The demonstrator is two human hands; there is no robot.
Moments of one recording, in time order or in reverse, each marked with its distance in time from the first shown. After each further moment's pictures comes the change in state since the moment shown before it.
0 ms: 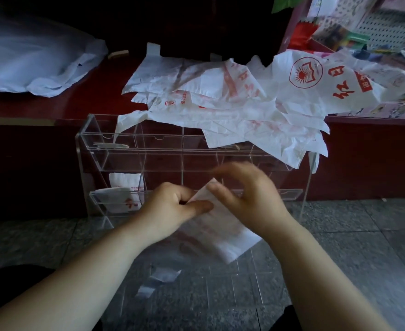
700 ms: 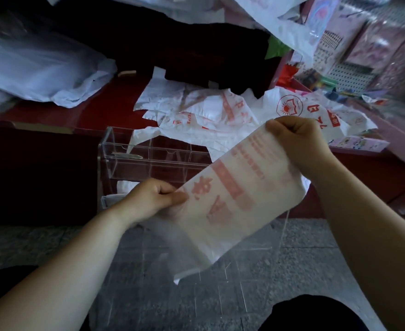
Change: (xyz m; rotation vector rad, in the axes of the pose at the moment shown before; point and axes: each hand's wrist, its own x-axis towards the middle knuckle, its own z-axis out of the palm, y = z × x) left_hand 0.003 -0.013 -0.053 -0.116 -0.046 -0.059; right_hand 0.069 -0.022 -0.084 0.103 0.142 0.403
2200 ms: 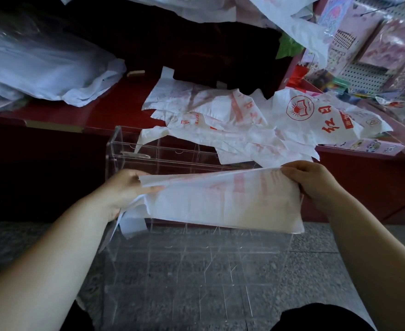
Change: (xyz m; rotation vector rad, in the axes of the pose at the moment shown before) left_hand -0.008 0.008 -0.034 -0.108 0.192 -0.218; right_hand -0.010 0.077 0.002 0.148 -0.089 0.406
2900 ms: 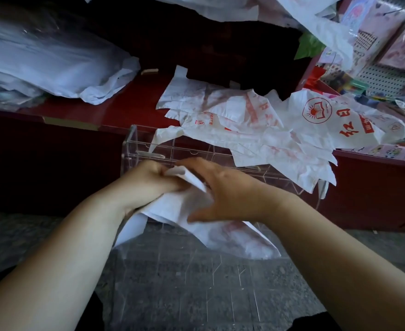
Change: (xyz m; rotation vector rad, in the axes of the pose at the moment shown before) left_hand -0.017 0.024 -0.003 0.065 -0.119 0.128; right_hand -0.067 -0.085 0.110 -0.648 -0.721 -0.703
